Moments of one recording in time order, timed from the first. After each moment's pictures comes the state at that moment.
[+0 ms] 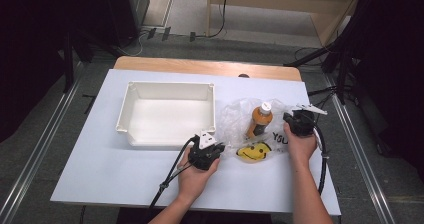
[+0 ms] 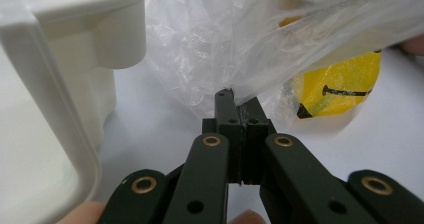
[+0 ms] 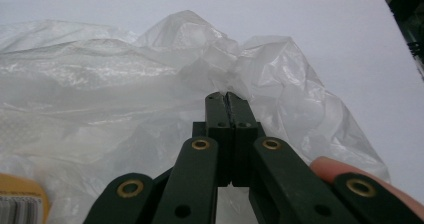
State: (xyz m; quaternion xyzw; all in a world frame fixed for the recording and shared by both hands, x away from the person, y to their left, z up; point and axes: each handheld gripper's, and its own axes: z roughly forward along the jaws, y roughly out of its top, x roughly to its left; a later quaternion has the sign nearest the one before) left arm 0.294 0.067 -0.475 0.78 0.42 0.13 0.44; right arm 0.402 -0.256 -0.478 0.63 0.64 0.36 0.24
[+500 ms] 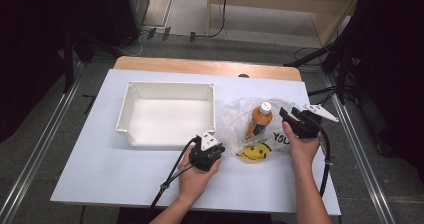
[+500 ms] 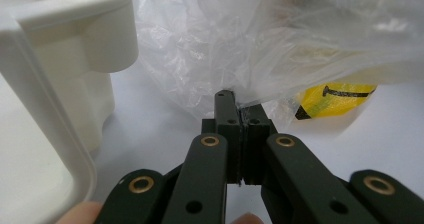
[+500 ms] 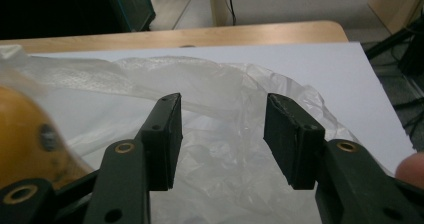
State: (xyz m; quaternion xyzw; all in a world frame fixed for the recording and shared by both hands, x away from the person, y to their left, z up) left arm 0.292 0.063 -0.475 0.79 0.41 0.15 0.43; right arm 0.365 -0.245 -0.435 0.59 0.61 0.46 0.27
